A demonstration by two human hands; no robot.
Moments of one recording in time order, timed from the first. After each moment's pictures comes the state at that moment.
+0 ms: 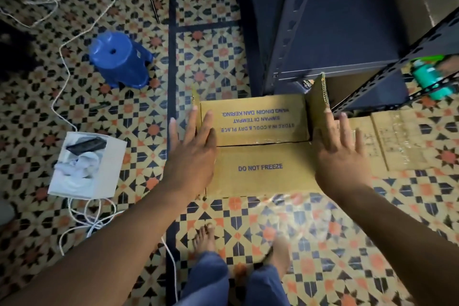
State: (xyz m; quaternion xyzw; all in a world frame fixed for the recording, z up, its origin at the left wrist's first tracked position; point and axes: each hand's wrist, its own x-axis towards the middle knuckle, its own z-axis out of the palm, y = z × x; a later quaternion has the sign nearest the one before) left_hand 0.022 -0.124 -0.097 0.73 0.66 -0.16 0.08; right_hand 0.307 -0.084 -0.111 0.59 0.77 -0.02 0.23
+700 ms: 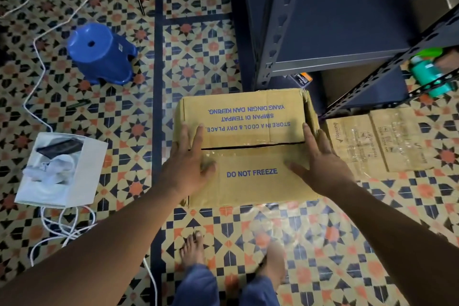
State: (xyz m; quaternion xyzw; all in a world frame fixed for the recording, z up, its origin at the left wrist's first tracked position) left_hand 0.014 -0.111 -0.208 0.63 0.72 -0.07 0.30; right_hand 0.327 -0.062 -0.202 0.64 0.69 -0.30 0.14
